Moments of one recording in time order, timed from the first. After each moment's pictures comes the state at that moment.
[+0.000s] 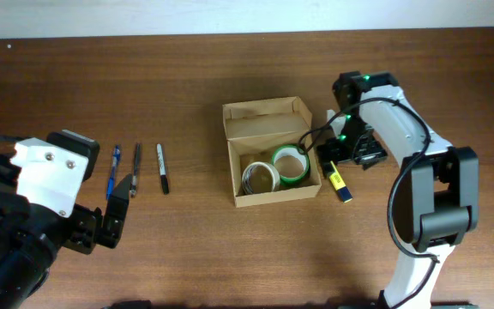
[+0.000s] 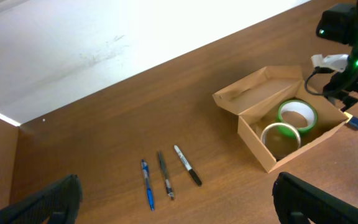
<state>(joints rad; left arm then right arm) 0.05 1.06 1.98 -1.49 0.21 0.38 0.17 2.07 1.58 -1.32 -0.03 -0.08</state>
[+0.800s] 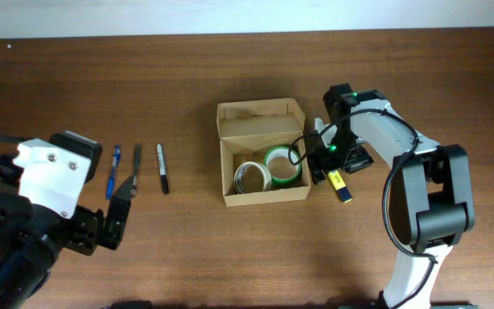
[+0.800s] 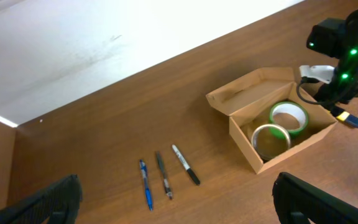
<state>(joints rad) 0.03 1.06 1.98 -1.50 0.21 0.38 0.19 2.07 1.44 -1.11 -0.08 -0.13</state>
